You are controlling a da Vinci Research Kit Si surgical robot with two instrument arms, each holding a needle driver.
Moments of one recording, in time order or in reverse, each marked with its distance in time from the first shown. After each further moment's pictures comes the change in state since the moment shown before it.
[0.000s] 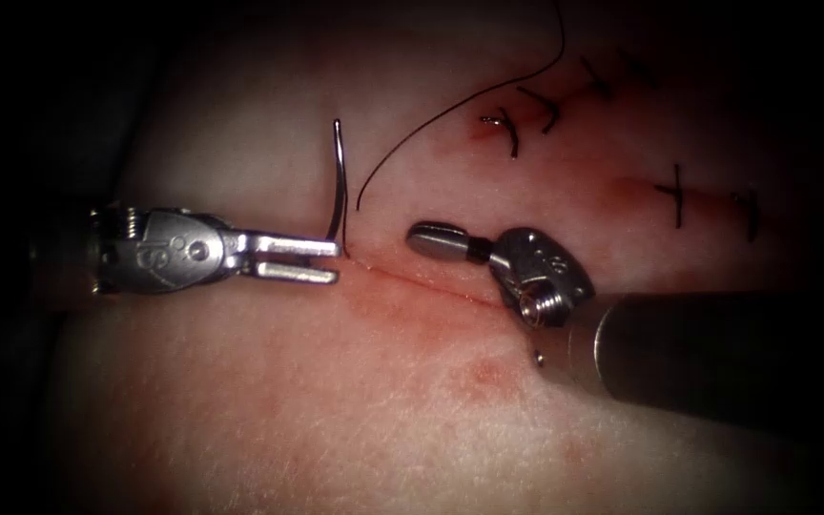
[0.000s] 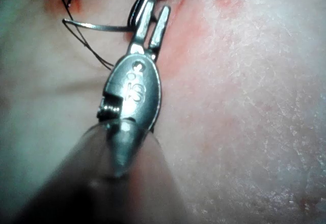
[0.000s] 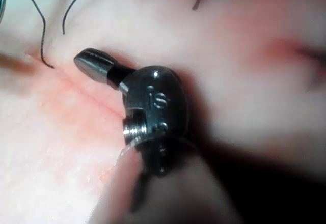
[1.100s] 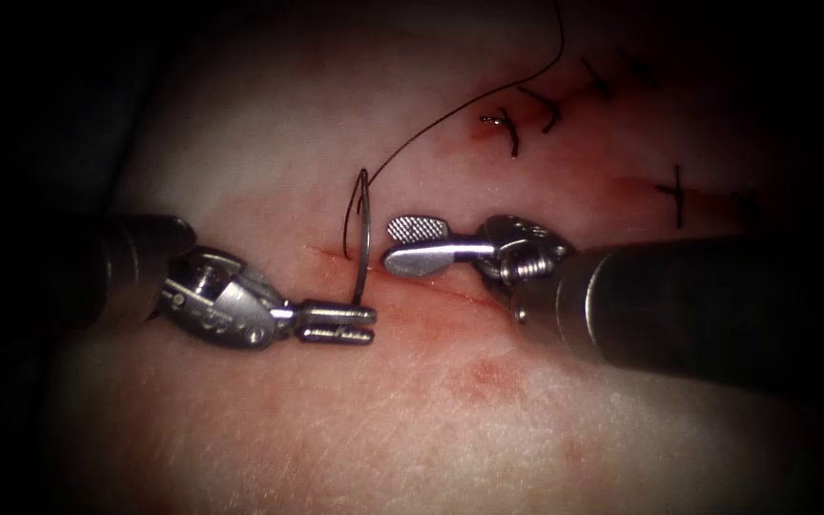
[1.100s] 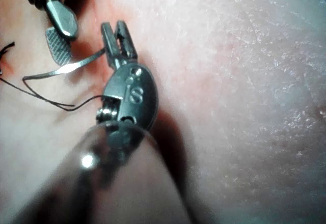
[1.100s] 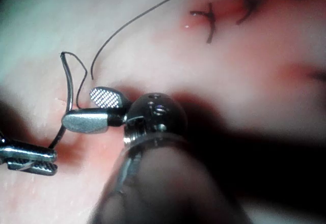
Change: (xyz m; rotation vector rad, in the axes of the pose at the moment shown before) right arm 0.001 -0.004 0.002 0.152 -0.107 0.425; left arm -0.005 0.004 0.002 0.000 -0.135 0.392
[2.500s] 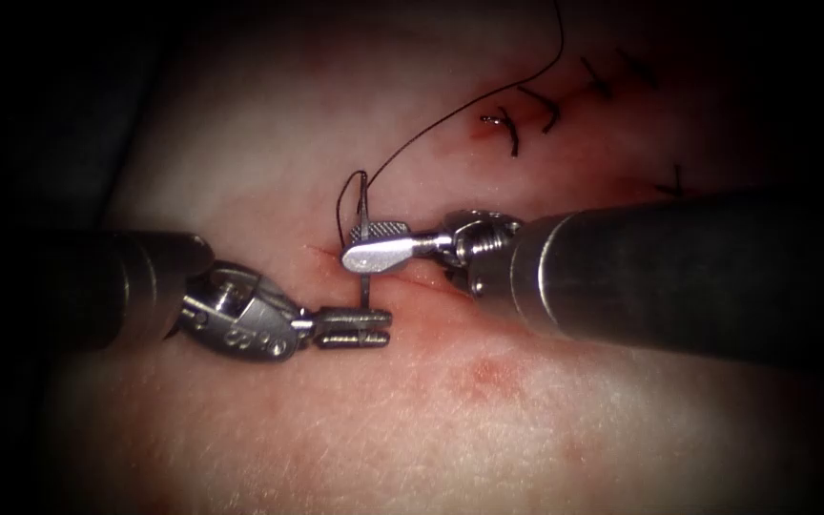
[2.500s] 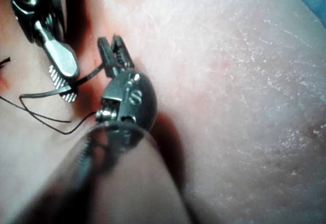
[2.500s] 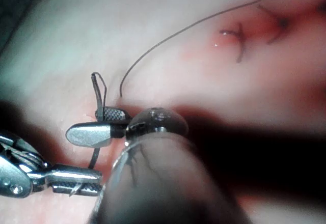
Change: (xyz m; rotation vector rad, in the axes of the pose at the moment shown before) right arm 0.001 -0.001 0.004 -0.087 -0.041 0.013; left arm 0.001 0.001 0.001 -0.034 -0.090 0.036
